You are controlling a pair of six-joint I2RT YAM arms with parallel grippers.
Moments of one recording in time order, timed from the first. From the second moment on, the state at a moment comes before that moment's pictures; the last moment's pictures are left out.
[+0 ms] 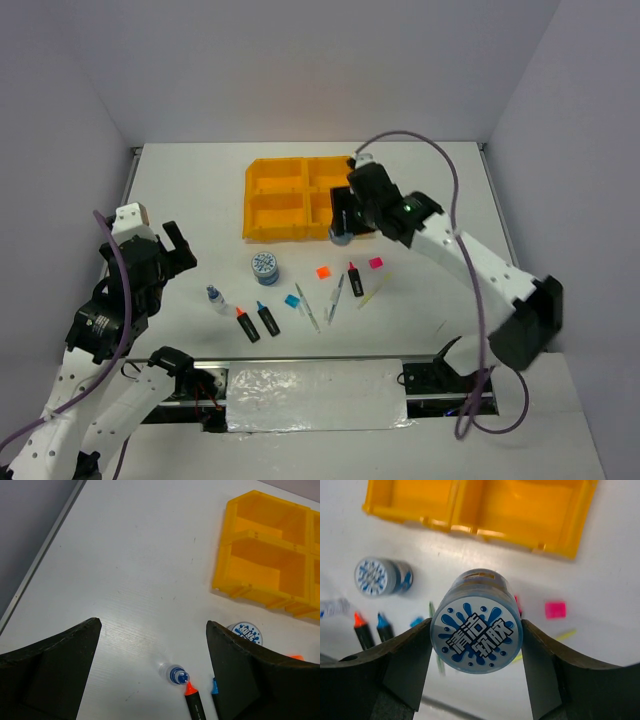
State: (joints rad) left arm -0.35 0.59 0.92 -0.80 -0.57 -0.42; right arm 0.71 1.34 1.28 -0.72 0.18 0.44
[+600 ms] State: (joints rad) left arm -0.30 0.59 0.92 -0.80 -0.56 -0.42; right arm 0.52 2.28 2.26 -0.59 0.22 0.13
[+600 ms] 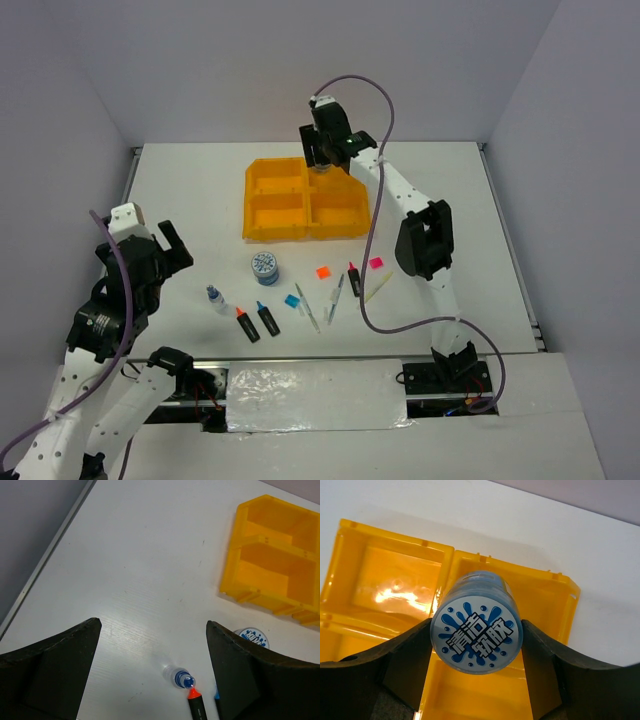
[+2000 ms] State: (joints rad) left arm -0.25 0.61 0.91 -0.79 -0.51 -0.42; right arm 0.81 2.01 1.81 -0.55 0.21 0.29
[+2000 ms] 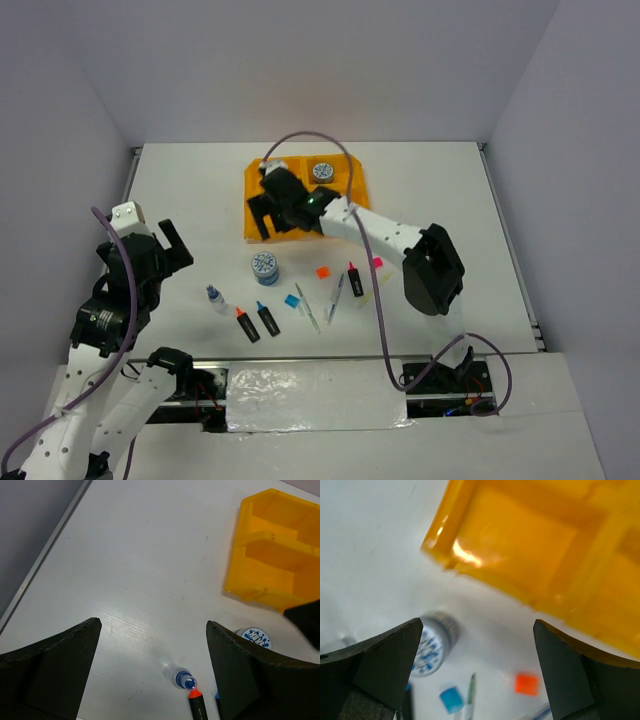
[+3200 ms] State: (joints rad) left arm -0.25 0.58 0.91 -0.79 -0.52 -0.42; right arm 1.02 2.10 1.63 -0.41 0.16 0.43
